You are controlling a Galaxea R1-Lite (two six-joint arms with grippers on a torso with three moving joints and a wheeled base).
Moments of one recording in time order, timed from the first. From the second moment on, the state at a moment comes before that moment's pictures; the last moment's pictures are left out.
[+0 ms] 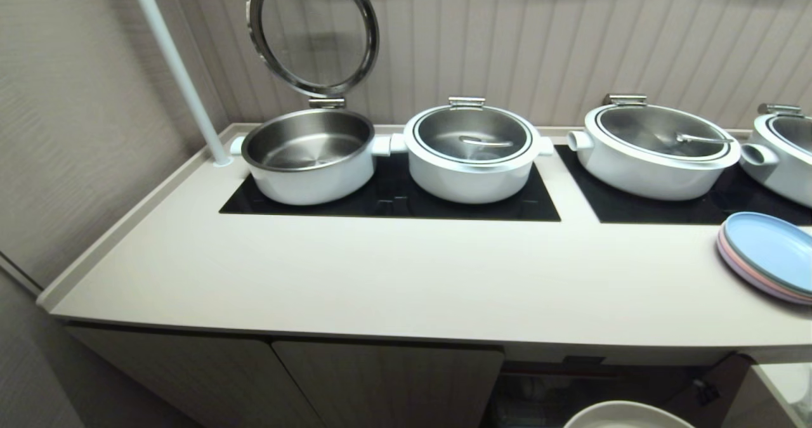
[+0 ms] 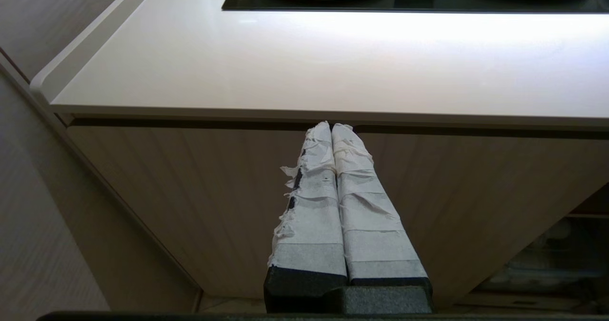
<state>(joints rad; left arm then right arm) 0.00 0.00 0.00 0.00 0.00 0.00 0.49 0.72 -0.30 0.43 0.04 0.68</state>
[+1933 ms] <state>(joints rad) 0.00 0.00 0.00 0.00 0.00 0.00 0.49 0.72 -0.30 0.43 0.03 0.69</state>
